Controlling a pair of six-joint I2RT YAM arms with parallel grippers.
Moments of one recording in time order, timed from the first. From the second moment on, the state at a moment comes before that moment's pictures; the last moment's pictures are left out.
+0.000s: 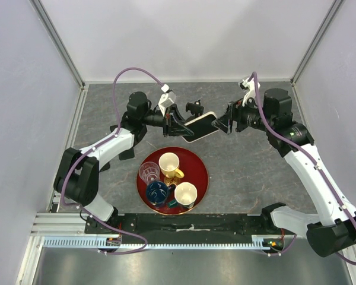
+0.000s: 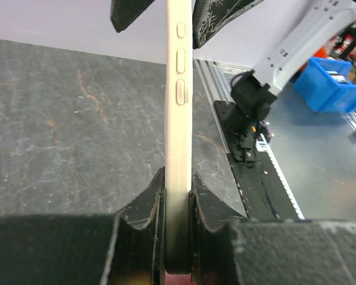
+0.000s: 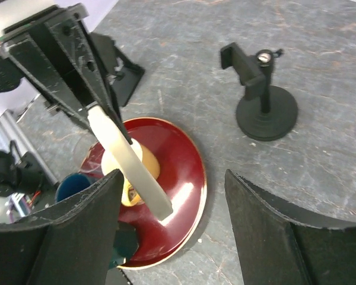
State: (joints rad) left arm -0.45 1.59 1.06 0.55 1.27 -0.24; right arm 0.33 1.12 1.24 -0.50 -0.47 0.17
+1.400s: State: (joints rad) left arm -0.45 1.65 1.05 1.06 1.36 -0.66; right arm 0.38 1.05 0.99 0.05 -0.74 0.41
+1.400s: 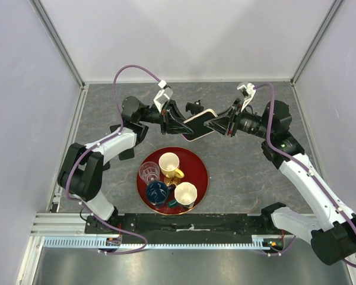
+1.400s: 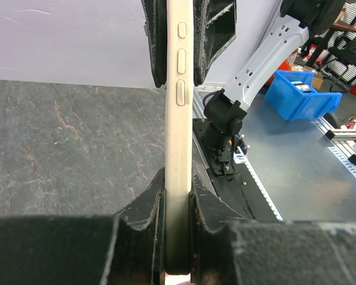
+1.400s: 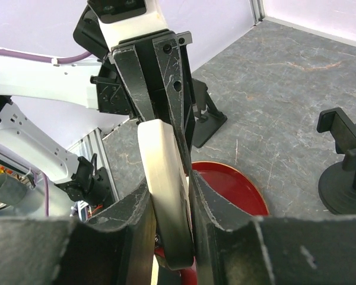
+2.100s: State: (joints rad) left arm -0.47 1.57 1.05 0.68 1.00 -0.39; right arm 0.41 0.98 1.00 -0.16 -0.42 0.30
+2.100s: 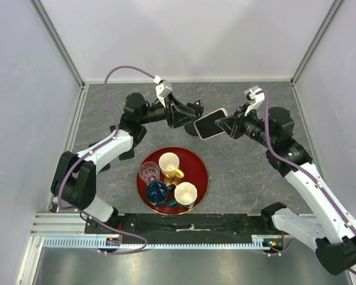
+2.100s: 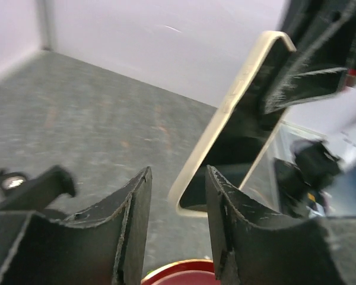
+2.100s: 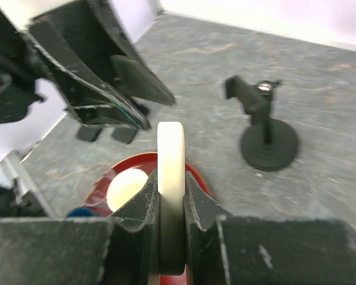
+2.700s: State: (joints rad) left arm -0.47 1.69 0.96 0.68 0.30 -0.20; right arm 0.41 0.91 1.07 -0.38 -0.13 0.20
